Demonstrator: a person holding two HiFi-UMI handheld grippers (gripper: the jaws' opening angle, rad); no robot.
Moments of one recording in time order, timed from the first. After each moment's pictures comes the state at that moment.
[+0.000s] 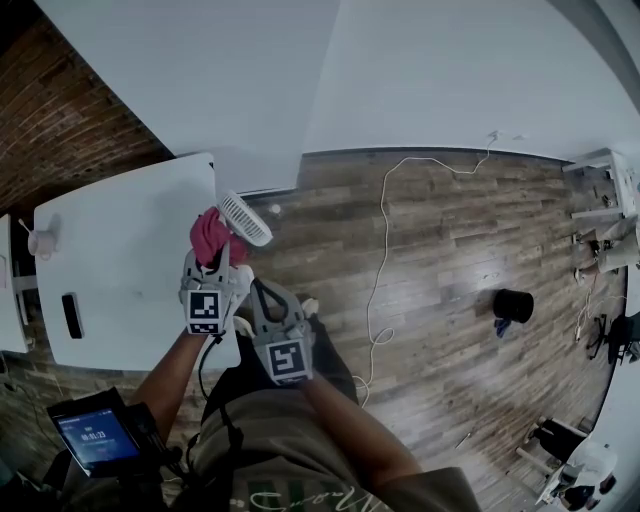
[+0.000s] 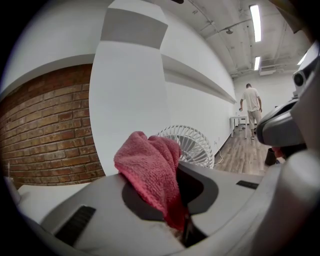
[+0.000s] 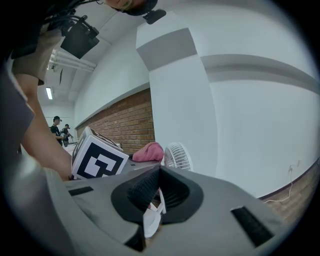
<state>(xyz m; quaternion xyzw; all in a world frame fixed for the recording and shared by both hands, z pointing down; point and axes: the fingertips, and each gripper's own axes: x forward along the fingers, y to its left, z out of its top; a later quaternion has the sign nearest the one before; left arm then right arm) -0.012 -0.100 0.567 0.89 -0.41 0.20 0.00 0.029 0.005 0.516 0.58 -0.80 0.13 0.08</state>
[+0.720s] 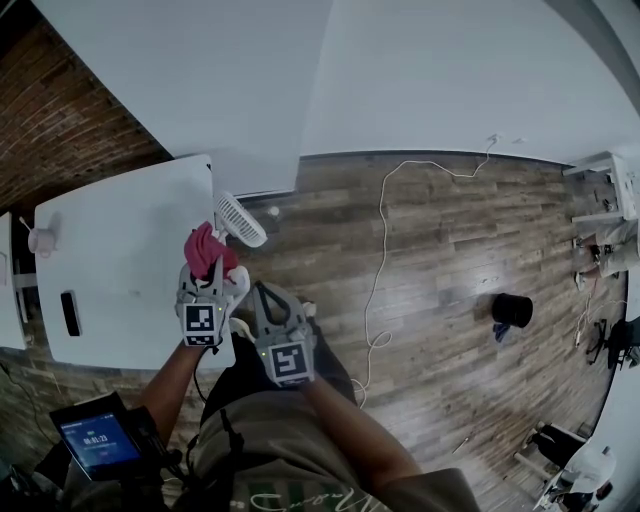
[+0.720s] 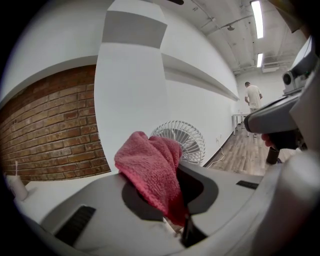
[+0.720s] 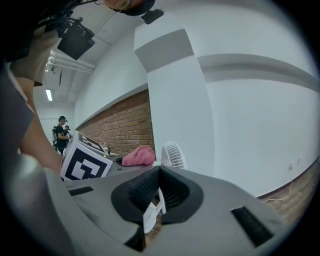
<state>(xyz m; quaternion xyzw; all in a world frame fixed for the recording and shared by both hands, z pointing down) -0.026 -0.074 0.575 0.88 -0.43 0.22 0.01 0.045 0.015 0.516 0.58 -0.80 0.14 0.07</state>
